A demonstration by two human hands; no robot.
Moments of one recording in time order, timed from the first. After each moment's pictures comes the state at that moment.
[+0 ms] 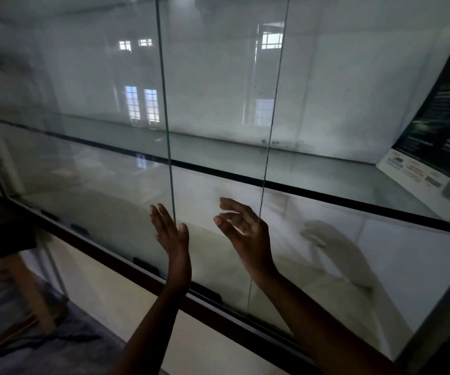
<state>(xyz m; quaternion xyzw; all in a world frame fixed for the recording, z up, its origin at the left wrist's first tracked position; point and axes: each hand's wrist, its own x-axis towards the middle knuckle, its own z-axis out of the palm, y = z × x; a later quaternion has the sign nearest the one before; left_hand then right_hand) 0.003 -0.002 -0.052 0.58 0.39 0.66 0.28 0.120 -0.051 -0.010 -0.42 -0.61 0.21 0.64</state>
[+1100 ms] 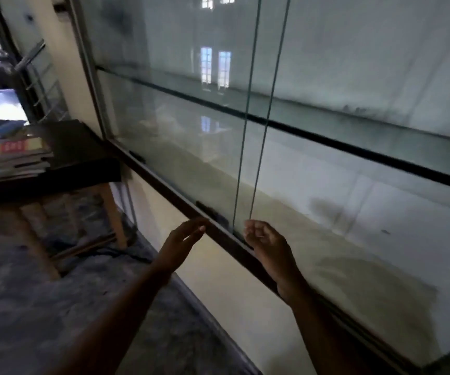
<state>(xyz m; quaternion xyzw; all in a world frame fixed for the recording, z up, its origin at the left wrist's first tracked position) -0.117 -0.073 -0.085 0.61 0.50 0.47 0.40 0.081 -0.094 -0.070 -0.54 -0.59 0.37 0.47</state>
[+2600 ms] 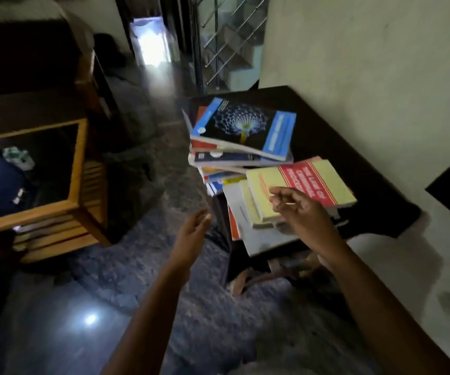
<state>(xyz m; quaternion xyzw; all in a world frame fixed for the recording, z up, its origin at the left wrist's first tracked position) -1.029 0.212 -0.144 0.25 0.68 0.56 0.40 -0.852 0.316 -0.103 -0.41 -0.70 0.51 0.28</state>
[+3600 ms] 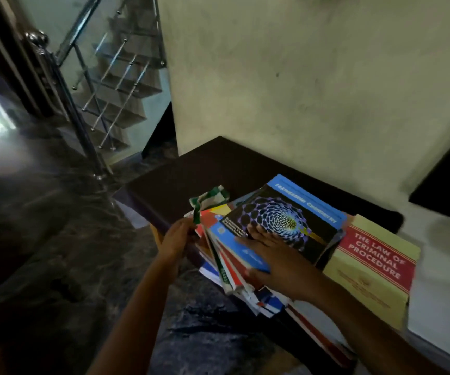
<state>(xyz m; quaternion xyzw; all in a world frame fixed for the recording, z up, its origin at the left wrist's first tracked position) -1.310 0.498 -0.127 0.35 0.59 0.44 0.58 -1.104 0.429 -0.091 -0.53 -0.82 0.20 0.03</state>
